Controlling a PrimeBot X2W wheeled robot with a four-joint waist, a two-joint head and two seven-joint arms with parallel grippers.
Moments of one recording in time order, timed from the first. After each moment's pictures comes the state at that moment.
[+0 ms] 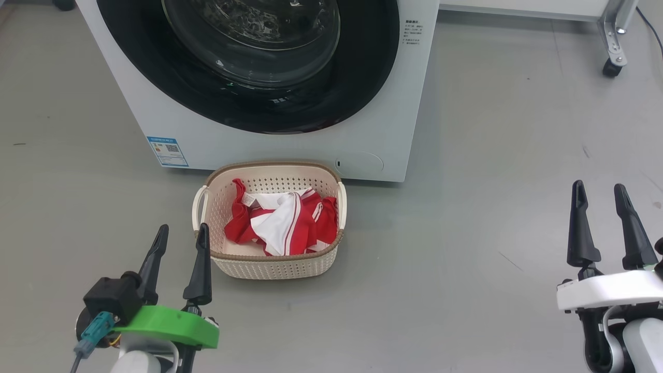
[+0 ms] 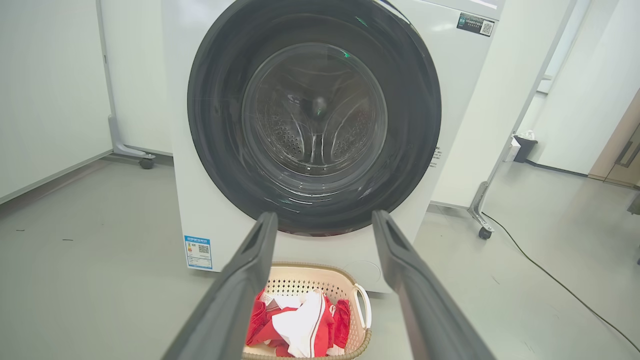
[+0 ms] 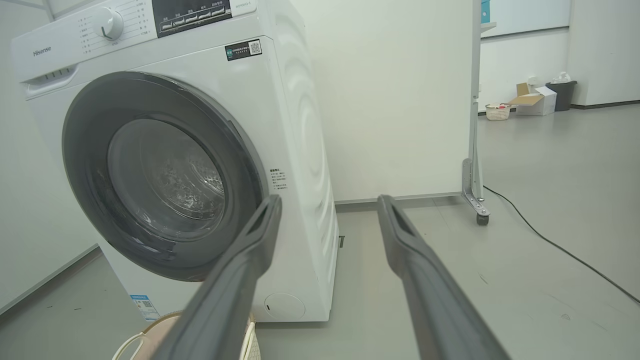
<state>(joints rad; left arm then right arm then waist) -0.10 0.05 -0.18 0.22 -0.47 -0.12 -0.26 -0.01 -0.29 0.16 -0.02 0.59 -0.05 -0.25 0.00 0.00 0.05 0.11</state>
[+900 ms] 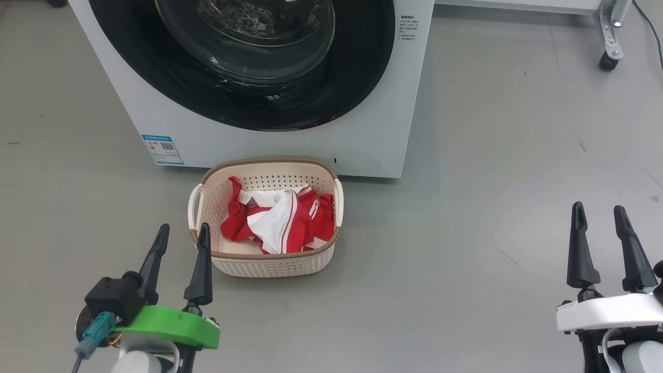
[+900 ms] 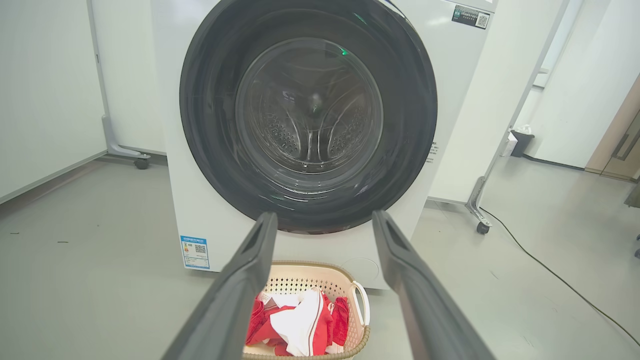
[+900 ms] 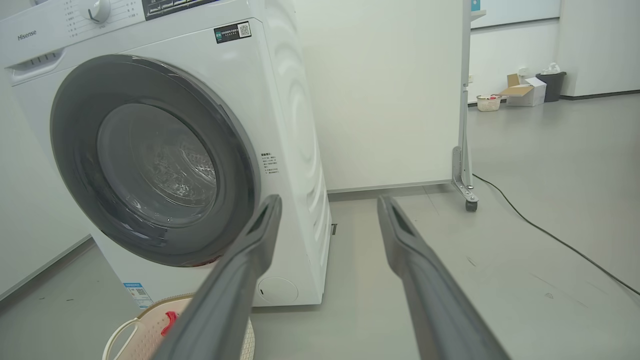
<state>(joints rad) -0.10 0.04 -0.18 0.21 -0.45 -0.12 -0.26 0.08 -0.21 0.09 -0.05 0.51 0.00 -0.25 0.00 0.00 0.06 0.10</state>
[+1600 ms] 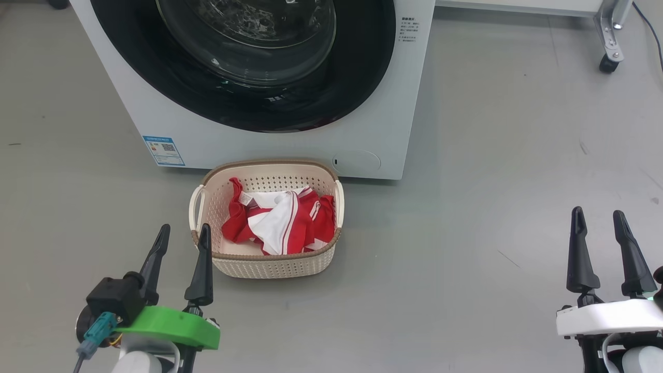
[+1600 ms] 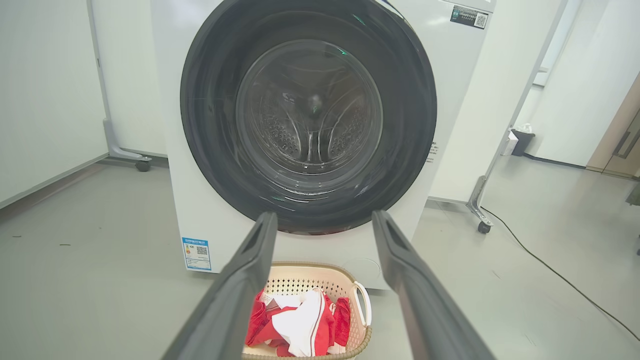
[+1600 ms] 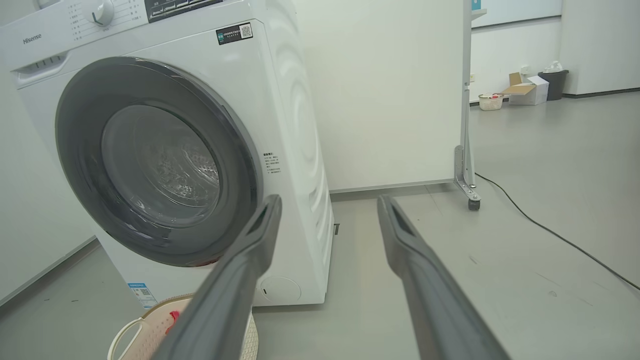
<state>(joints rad) -0.10 0.04 -0.18 0.21 -0.44 -0.12 -0.26 0.09 -0.18 0.05 -0.04 0.48 0.04 -0.25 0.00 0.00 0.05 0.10</state>
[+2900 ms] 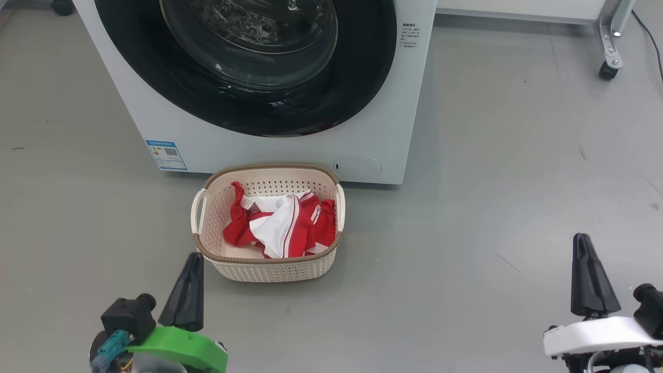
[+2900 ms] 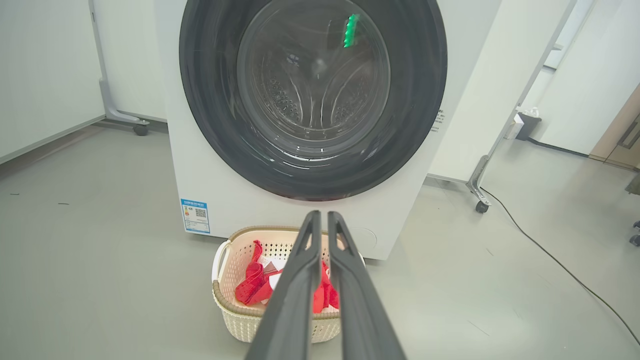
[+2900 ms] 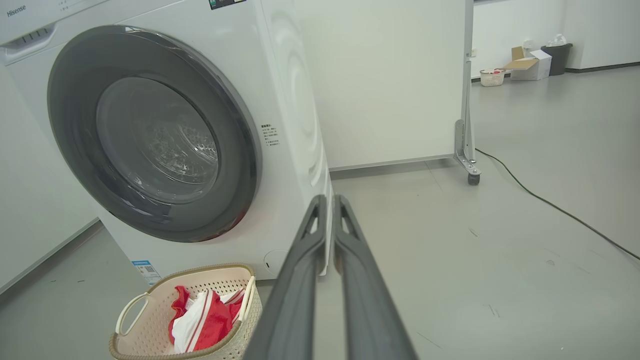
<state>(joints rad) -0.07 0.04 -0.20 0.27 -0.47 -0.12 -0.26 0.12 -0.12 0.03 0.01 0.44 0.08 -0.25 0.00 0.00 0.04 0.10</state>
